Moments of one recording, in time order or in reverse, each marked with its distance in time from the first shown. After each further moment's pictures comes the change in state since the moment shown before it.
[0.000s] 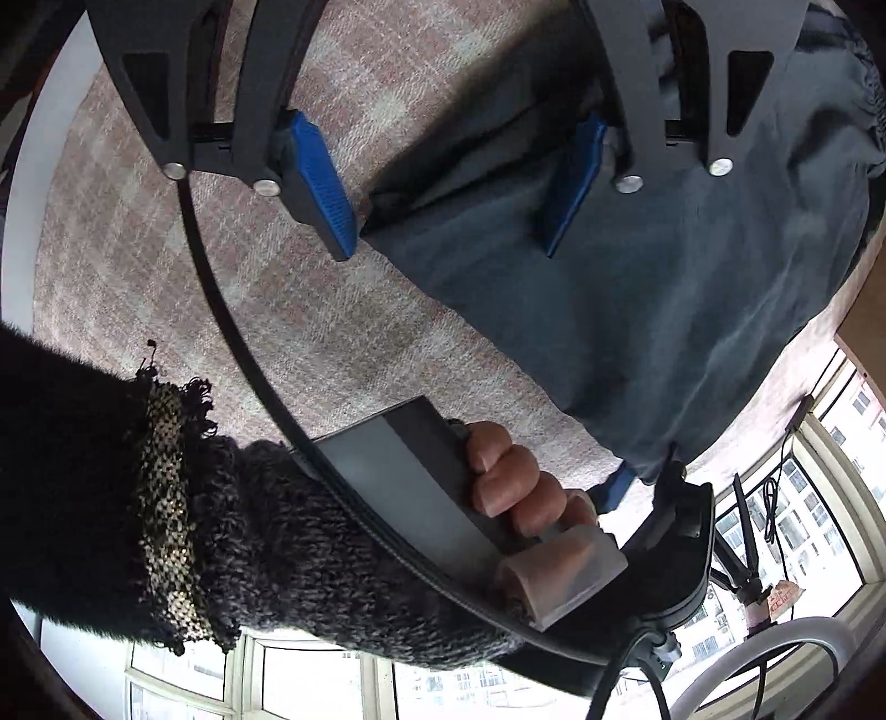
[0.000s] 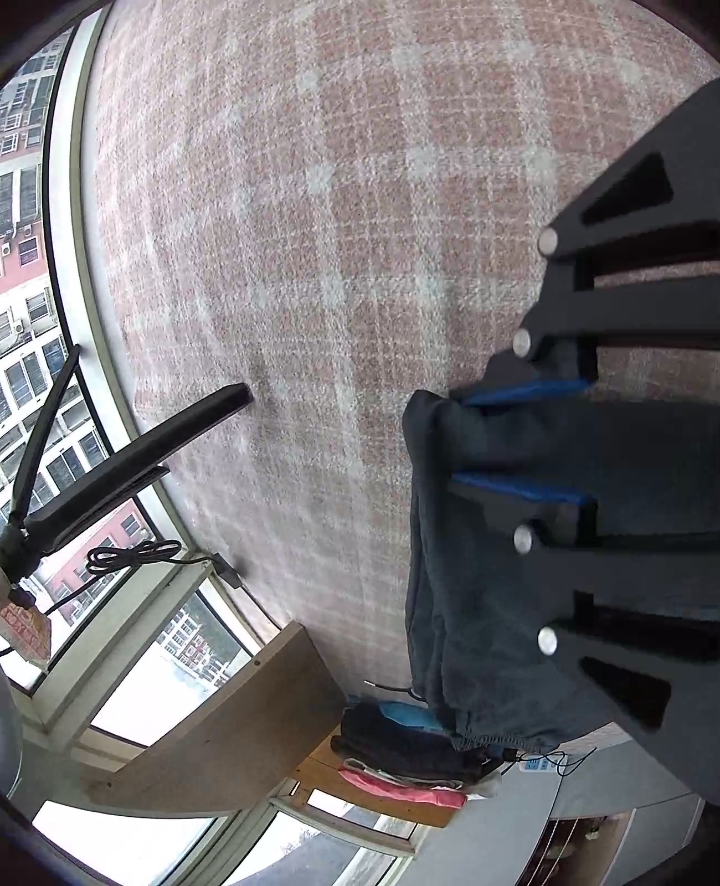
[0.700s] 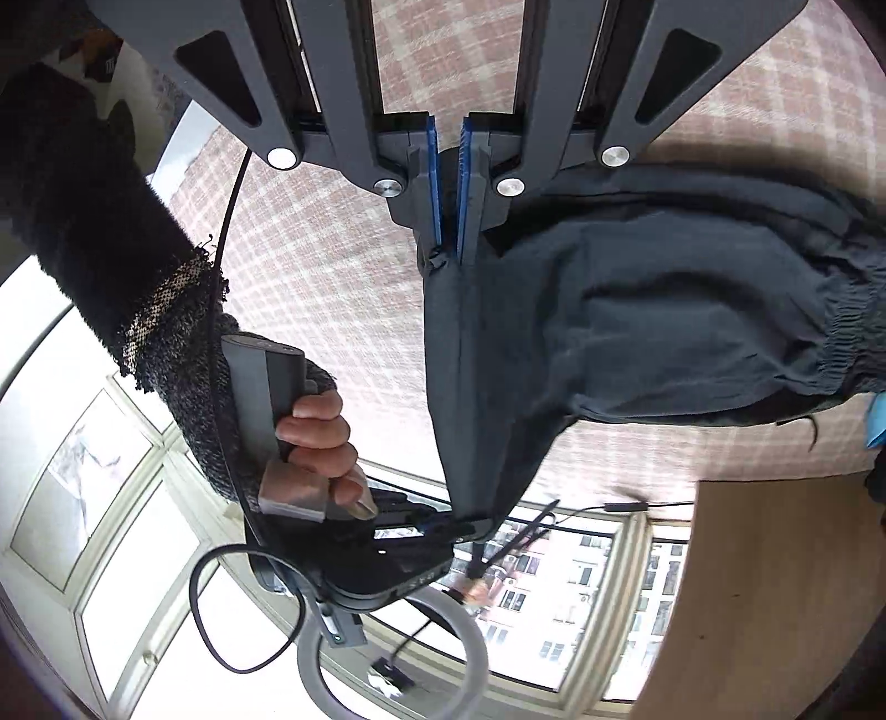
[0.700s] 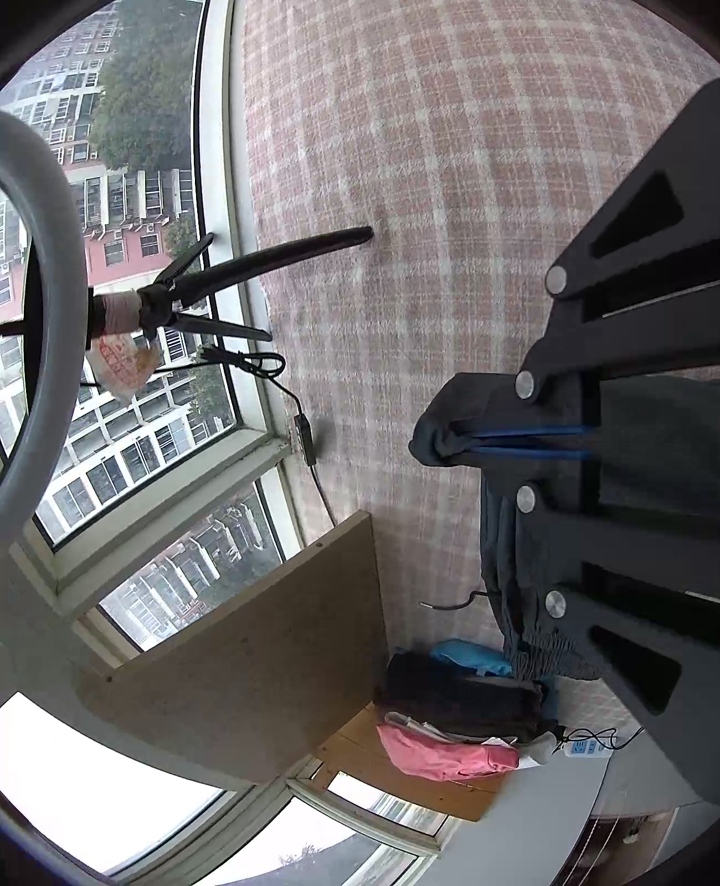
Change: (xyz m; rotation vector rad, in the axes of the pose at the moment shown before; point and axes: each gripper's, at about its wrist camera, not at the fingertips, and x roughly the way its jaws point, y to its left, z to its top) left arm -0.154 0.186 -0.090 -0.605 -0.280 -0.217; right arm -0.046 0.183 0.024 -0.049 -0.149 -0.080
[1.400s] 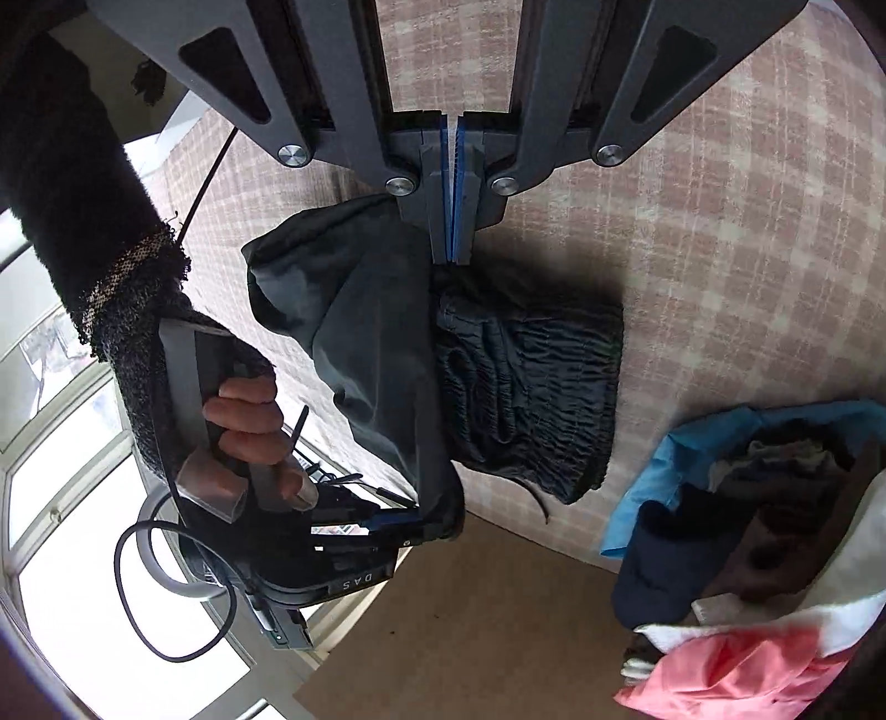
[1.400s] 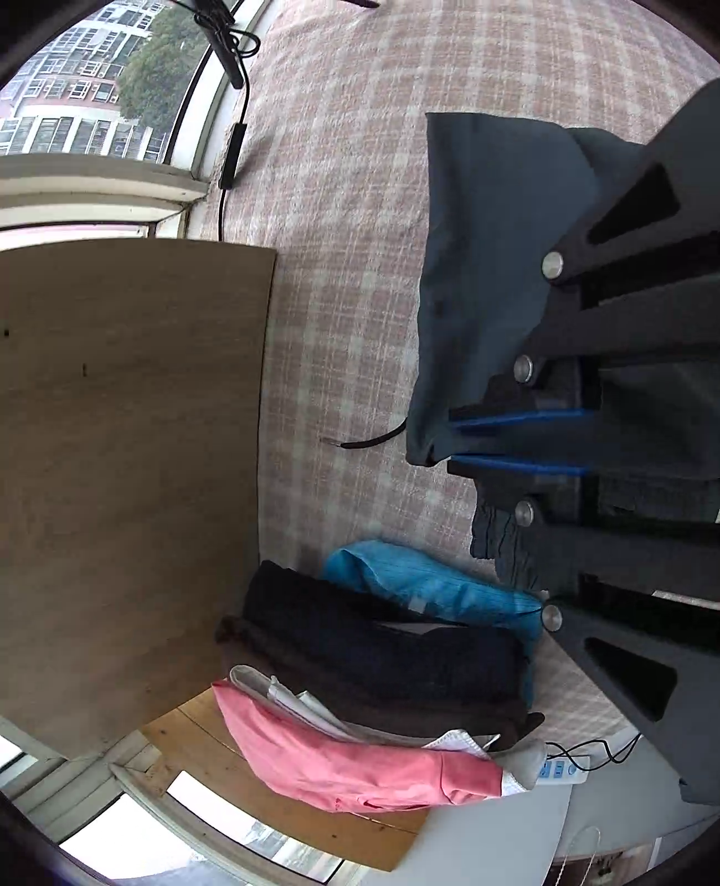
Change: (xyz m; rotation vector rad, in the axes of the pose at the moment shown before) left arm -0.083 0.232 -0.019 -0.215 0.003 0.060; right arm 0.139 0.220 -0.058 -0.161 0.204 -0.053
